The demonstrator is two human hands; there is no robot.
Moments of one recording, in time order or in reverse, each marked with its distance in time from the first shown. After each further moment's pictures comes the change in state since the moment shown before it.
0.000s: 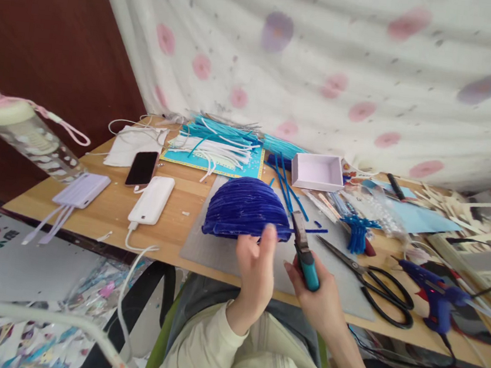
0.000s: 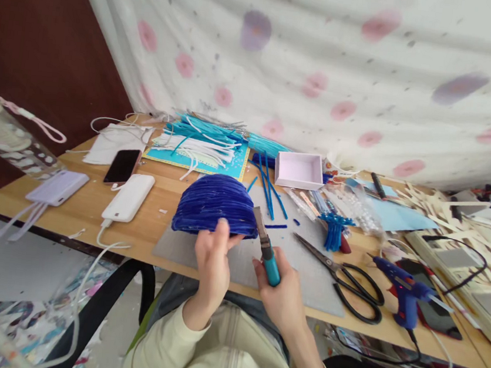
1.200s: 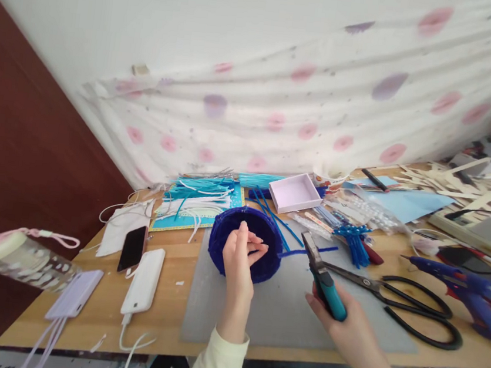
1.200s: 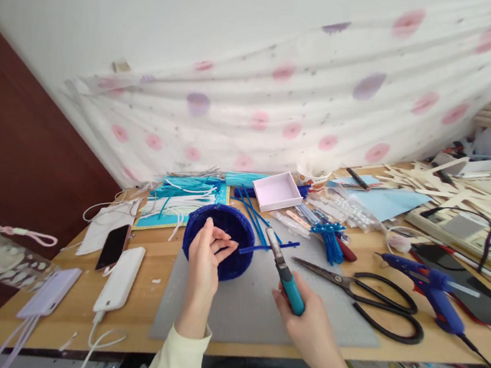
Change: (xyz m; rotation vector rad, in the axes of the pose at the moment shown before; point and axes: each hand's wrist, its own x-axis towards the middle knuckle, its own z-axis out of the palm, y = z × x) left_hand 0.083 0.004 0.029 0.406 -0.341 -0.019; right_hand 0.015 0.029 -0.013 0.111 0.172 0.115
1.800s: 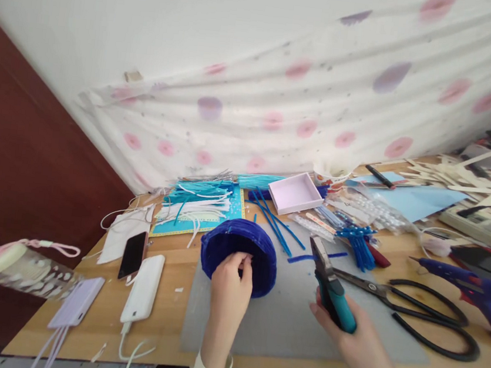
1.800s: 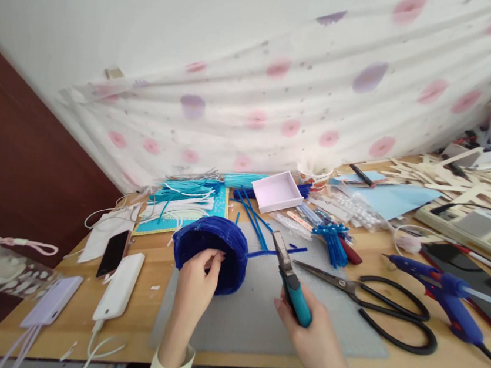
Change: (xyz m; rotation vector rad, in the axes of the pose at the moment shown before) left_hand -0.011 -0.012 -0.035 0.890 -0.106 0.316; right_hand -0.003 0.016 0.000 0.097 -0.039 0.062
